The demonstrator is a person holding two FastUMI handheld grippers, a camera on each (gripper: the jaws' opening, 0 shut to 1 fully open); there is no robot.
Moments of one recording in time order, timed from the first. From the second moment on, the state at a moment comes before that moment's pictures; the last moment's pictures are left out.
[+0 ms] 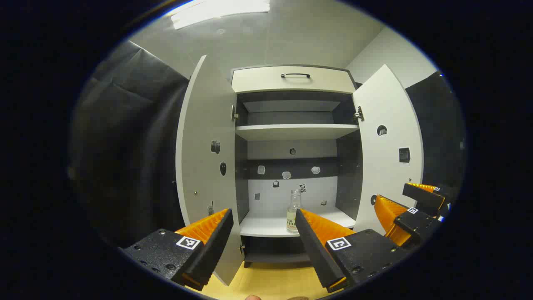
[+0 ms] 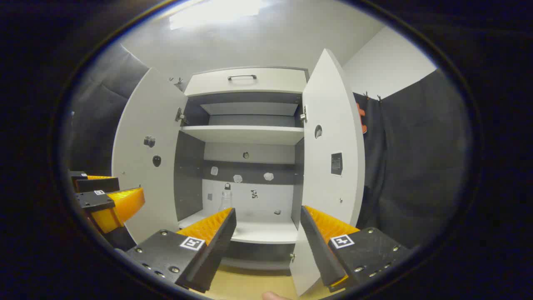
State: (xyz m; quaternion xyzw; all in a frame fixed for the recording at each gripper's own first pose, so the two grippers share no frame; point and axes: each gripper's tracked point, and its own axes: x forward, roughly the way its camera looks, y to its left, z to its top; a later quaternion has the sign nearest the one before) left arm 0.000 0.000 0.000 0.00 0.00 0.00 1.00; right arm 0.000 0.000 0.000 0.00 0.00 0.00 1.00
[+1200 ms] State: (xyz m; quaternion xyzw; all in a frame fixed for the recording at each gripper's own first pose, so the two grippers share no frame) left arm -0.002 -0.018 -0.011 -0.04 0.01 0.01 1.00; right arm -0.008 -0.023 -0.006 -0.01 0.01 0.01 1.00
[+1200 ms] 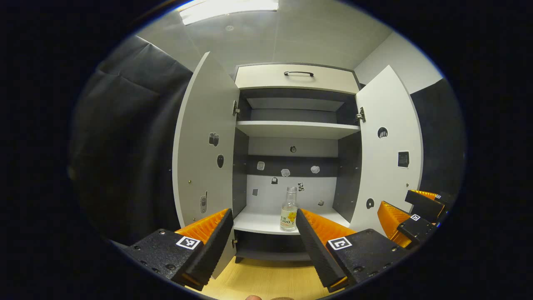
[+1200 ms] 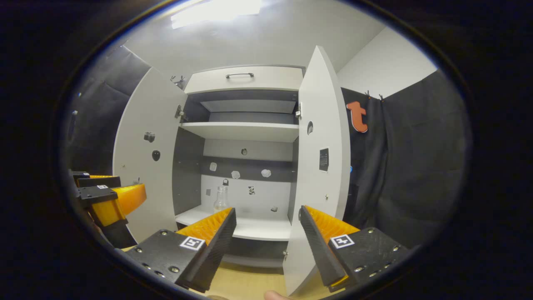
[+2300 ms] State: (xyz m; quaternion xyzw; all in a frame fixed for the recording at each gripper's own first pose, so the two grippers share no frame) left arm -0.010 -0.016 -0.021 -0.04 0.03 0.01 1.00; right arm -0.019 -0.028 -0.007 0.01 0.02 0.00 1.00
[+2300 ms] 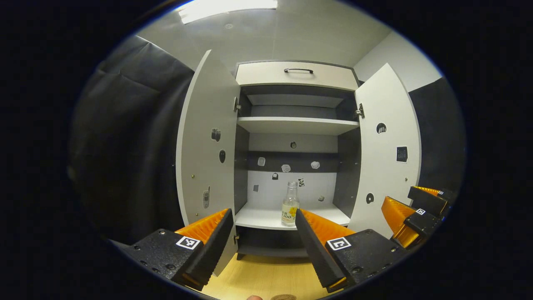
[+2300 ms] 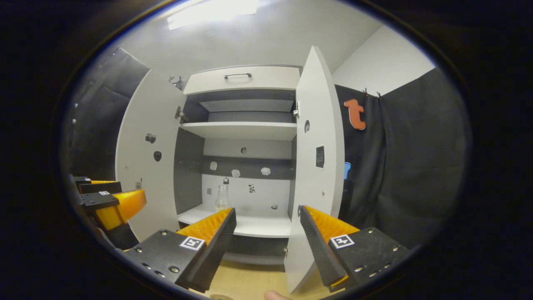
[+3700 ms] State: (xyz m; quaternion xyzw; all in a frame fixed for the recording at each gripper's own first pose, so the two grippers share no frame) left arm 0.009 -0.023 -0.027 -0.04 0.03 0.00 1.00; right arm -0.006 -0.029 -0.011 0.01 0.01 0.00 1.00
